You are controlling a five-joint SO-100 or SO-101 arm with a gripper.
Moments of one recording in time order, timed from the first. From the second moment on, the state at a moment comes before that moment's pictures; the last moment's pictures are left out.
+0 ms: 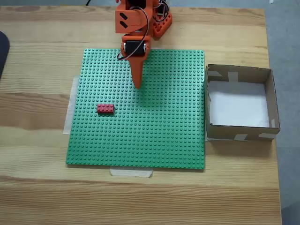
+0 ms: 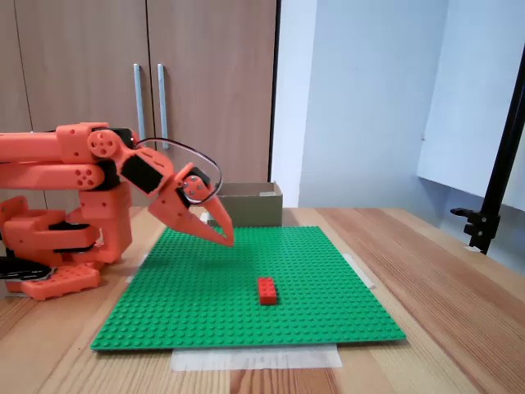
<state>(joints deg) -2.1 183.6 181.1 41.7 -2.1</state>
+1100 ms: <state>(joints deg) 9.0 126.2 112.1 65.0 -8.3</state>
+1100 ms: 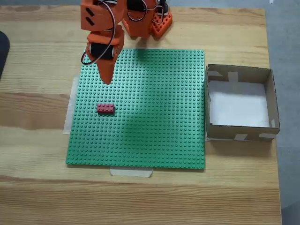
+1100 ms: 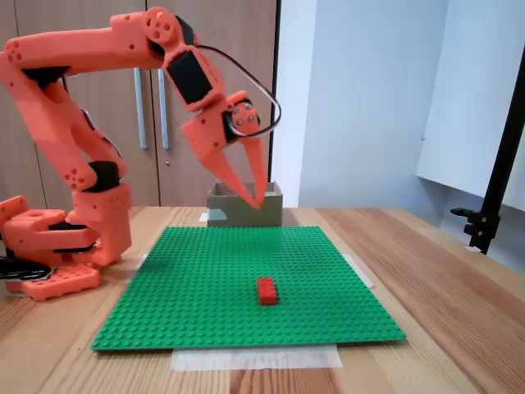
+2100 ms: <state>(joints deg) 13.8 94.0 89.3 80.9 -15.7</state>
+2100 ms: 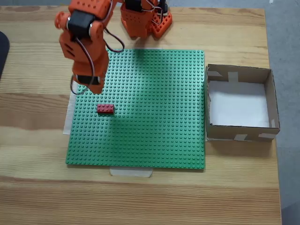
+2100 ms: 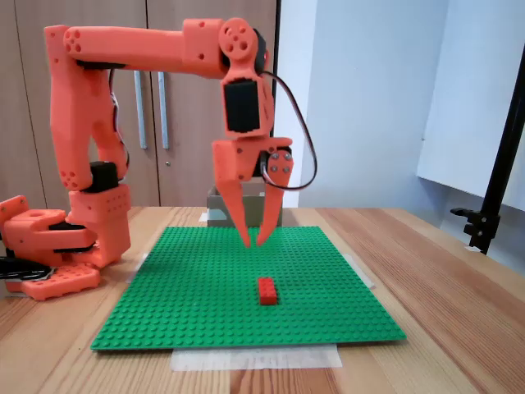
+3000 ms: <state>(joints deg) 16.7 85.3 90.6 75.8 -23.7</state>
